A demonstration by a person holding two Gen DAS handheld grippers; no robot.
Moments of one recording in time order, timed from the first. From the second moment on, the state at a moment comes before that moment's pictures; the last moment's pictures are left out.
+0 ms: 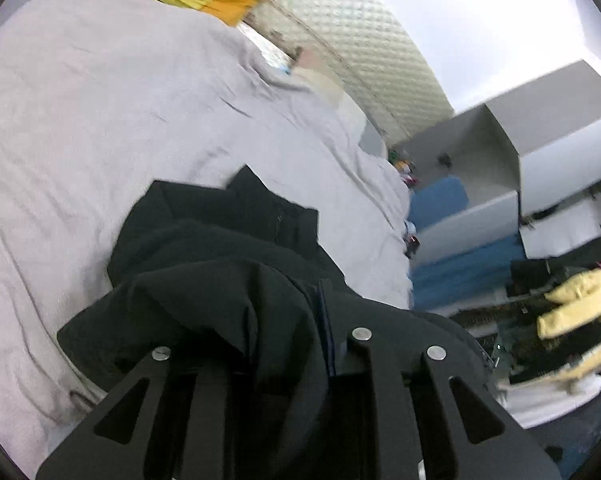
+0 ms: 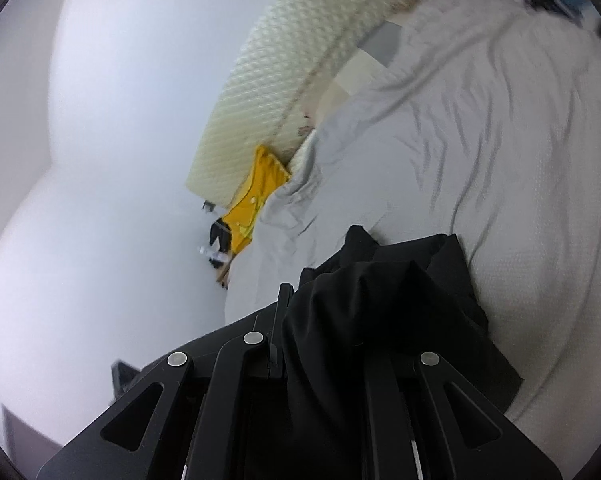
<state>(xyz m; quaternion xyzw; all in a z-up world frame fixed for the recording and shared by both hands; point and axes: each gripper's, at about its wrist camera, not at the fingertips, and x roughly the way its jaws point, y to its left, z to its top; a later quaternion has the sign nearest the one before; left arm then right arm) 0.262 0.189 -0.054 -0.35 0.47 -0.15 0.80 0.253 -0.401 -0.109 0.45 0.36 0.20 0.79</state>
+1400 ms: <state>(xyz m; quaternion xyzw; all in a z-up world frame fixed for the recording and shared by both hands) 0.277 0.185 -0.053 -0.19 0.43 -0.08 0.88 0.281 -0.437 -0.132 0.33 0.39 0.10 0.86</state>
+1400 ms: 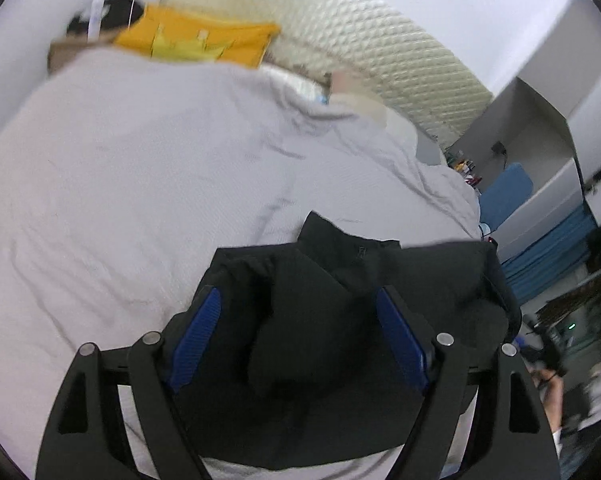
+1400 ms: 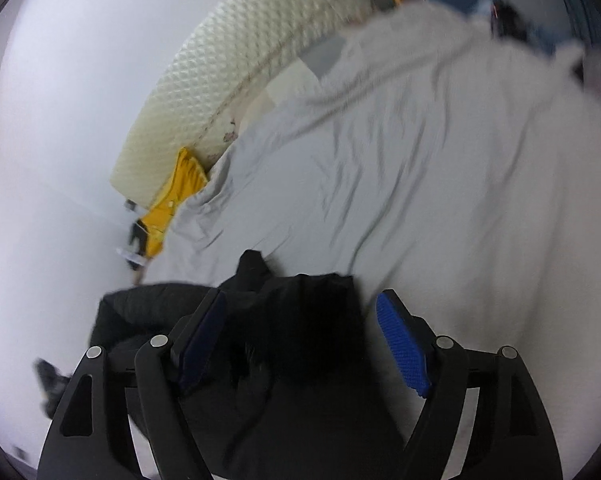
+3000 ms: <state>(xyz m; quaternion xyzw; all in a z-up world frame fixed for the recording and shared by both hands) 0.377 0.034 -0.171 -0.01 0.39 -0.06 0.92 0.371 -0.214 -0.212 0.06 0.36 0.13 0.92</state>
